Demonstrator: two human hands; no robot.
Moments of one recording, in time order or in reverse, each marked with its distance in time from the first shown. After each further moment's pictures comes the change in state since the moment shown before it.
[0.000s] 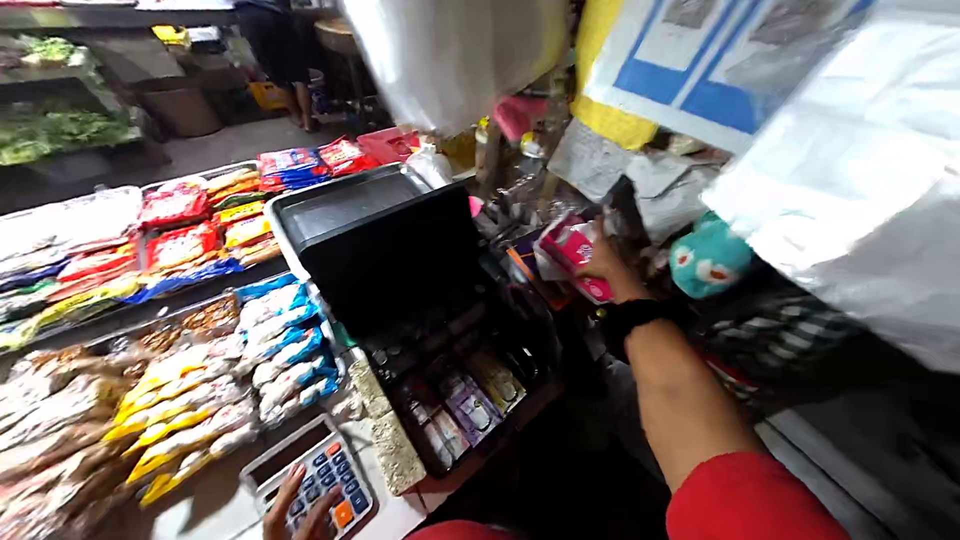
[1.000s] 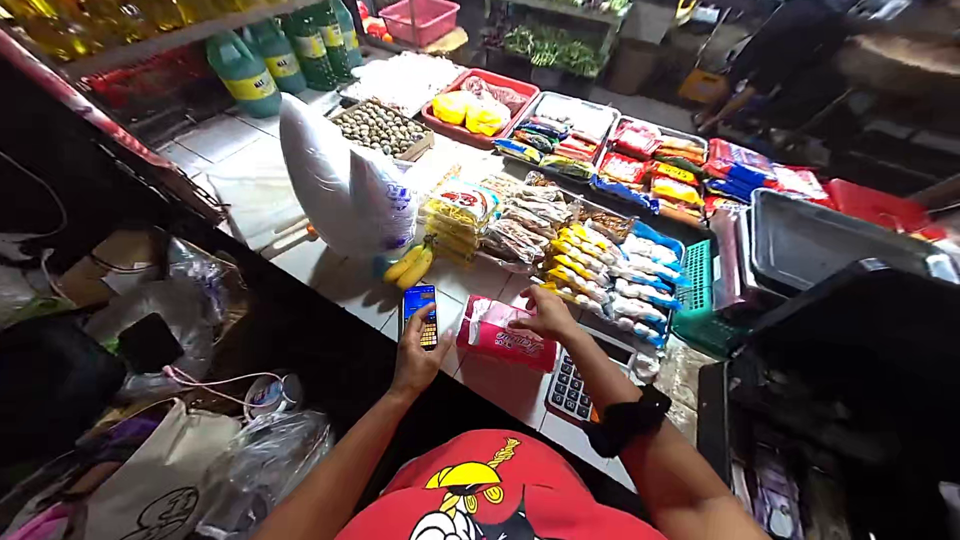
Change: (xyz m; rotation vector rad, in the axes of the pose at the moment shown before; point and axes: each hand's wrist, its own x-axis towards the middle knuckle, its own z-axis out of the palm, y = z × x) left_hand -0.138 -0.006 -0.249 -0.050 0.632 -0.973; right_hand -0.439 -0.466 0.299 -0.124 -1.055 -1.156
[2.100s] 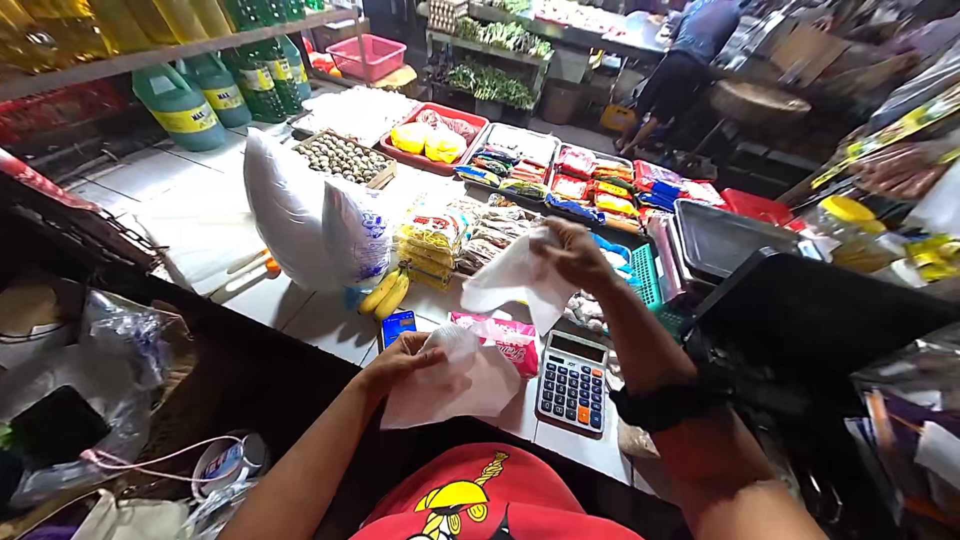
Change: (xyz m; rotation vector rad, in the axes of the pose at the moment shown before) left_hand 0.053 0.019 -0.040 -0.476 -0.769 -0.049; right_hand -0.061 -0.095 -0.118 0.174 0.474 -0.341
